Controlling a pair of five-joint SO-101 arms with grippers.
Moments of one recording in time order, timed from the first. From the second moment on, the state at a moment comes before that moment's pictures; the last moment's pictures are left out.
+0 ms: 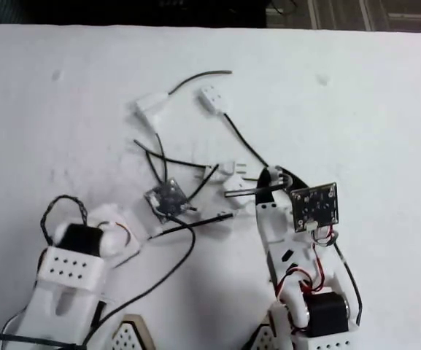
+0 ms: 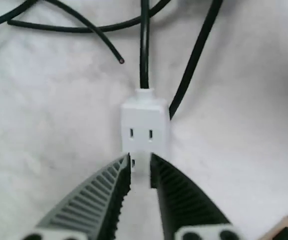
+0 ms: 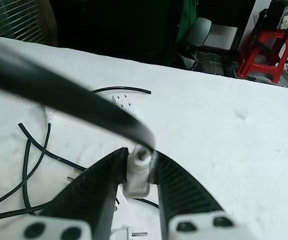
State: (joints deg) left arm 6.1 -55.7 69.2 69.1 -45.1; right arm -12.3 -102.0 78.2 48.9 6.2
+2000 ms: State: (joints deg) left arm 5.5 -13.7 48.0 56.9 -28.1; right arm -12.3 -102.0 78.2 48.9 6.2
